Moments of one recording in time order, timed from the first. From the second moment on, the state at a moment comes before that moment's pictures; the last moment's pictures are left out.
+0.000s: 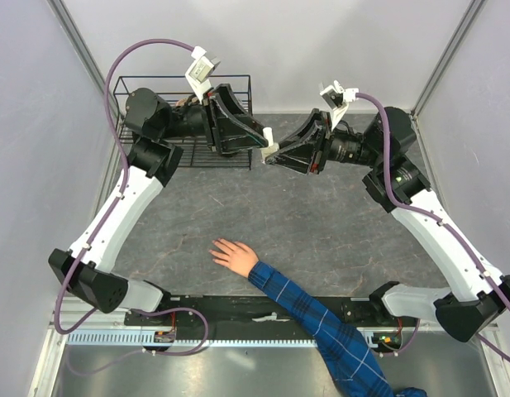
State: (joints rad) left arm -0.46 1.40 1.56 0.35 1.16 -0.93; right arm 0.54 1.22 1.42 0.02 -0.89 0.48
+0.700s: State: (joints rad) left arm -0.61 1.42 1.82 -0.31 0.55 -0.48; right arm 0.89 1.26 1.63 -0.36 0.14 0.18
